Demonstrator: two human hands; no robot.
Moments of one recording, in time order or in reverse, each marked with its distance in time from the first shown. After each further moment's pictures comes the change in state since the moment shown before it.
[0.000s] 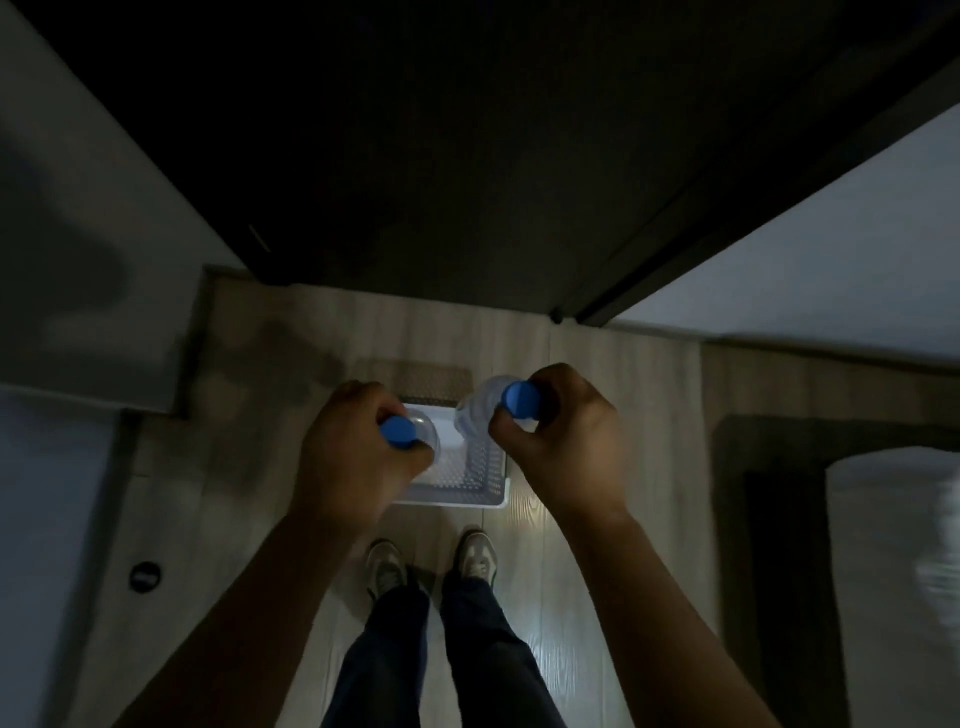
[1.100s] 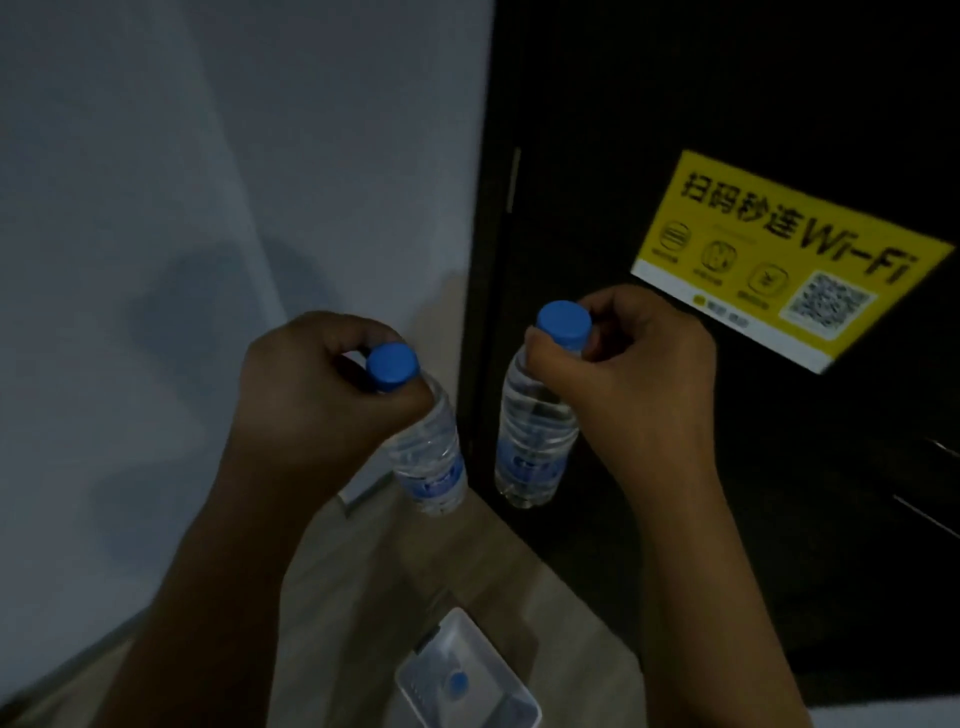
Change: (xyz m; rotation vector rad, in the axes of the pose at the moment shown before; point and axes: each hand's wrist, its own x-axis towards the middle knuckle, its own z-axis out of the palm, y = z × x) left_hand -0.211 0.232 -0.250 -0.170 1.115 0.006; right_hand 0.041 -0.263 -0.275 0.588 -0.118 -0.841
